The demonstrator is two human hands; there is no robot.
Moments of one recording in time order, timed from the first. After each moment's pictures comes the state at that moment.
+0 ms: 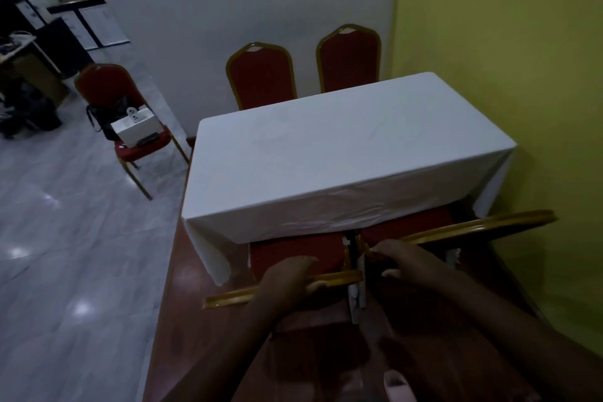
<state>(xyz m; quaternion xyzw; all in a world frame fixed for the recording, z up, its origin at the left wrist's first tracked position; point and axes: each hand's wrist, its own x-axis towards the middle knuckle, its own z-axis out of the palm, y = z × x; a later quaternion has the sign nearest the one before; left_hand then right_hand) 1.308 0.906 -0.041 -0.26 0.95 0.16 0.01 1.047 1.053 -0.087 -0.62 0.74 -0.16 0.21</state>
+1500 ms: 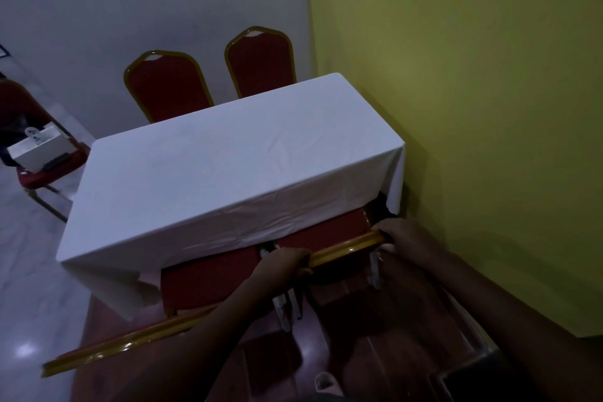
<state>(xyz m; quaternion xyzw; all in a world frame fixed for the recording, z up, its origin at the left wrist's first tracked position) 1.035 1.011 -0.060 -0.16 0.96 0.21 0.10 0.804 1.206 -0.064 -0.55 0.80 -0.20 0.14</state>
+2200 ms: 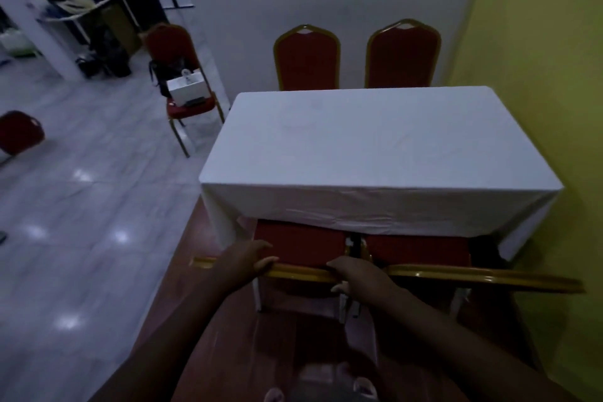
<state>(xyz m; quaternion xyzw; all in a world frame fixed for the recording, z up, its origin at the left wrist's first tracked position) 1.334 0.899 -0.042 -0.43 0.88 0.21 -0.05 1.076 1.024 -0.085 -0.71 0.64 -0.11 0.27</state>
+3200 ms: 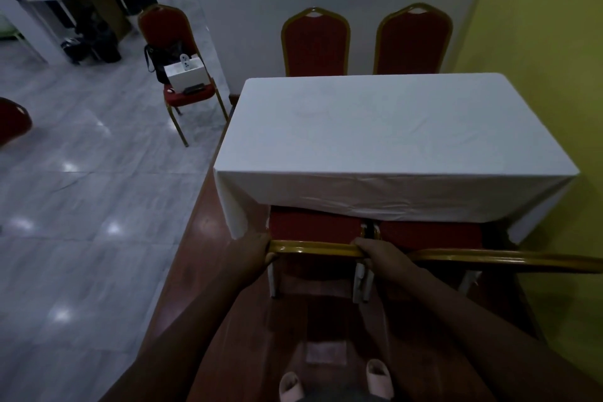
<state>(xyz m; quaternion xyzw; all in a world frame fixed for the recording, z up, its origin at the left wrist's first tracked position) 1.398 0.871 -0.073 -0.44 0.89 0.13 0.00 1.108 1.001 -0.080 -0.65 0.68 -0.12 0.32</state>
